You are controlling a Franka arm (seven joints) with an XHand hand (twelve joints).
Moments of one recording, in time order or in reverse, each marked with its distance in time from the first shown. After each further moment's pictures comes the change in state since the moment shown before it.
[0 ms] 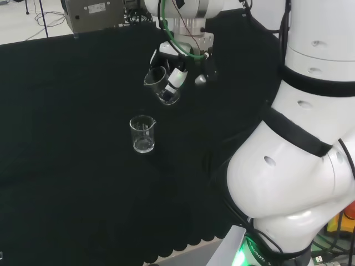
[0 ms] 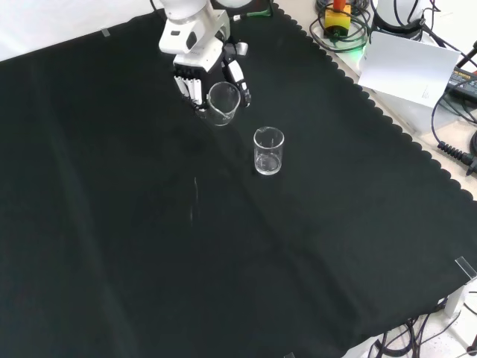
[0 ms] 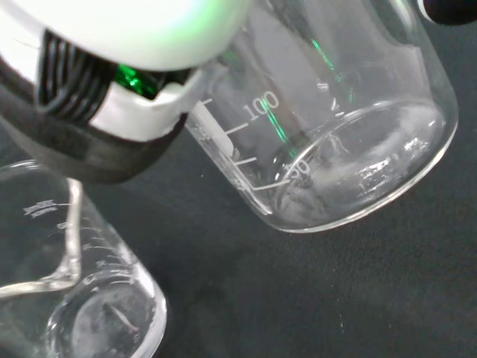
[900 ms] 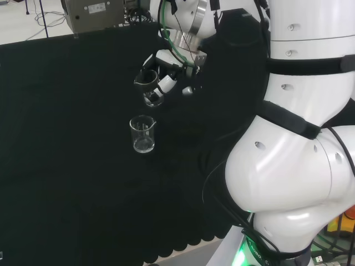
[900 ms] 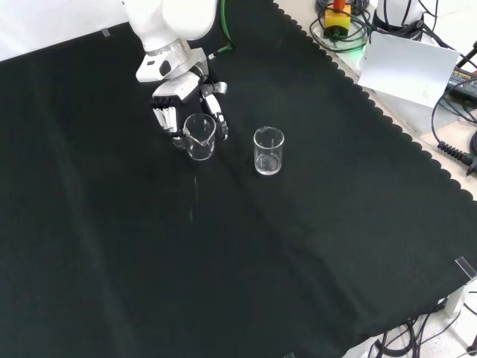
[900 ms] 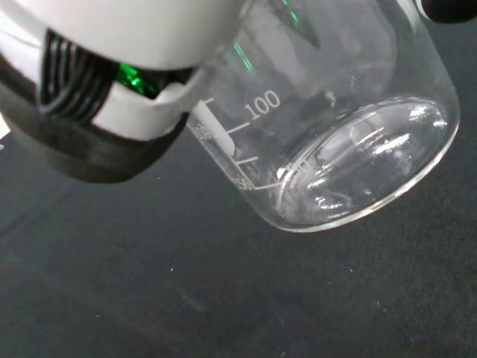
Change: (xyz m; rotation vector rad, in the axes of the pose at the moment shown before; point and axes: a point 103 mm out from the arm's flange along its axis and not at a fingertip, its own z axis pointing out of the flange) arm -0.036 0.066 0.049 -0.189 0.175 -0.035
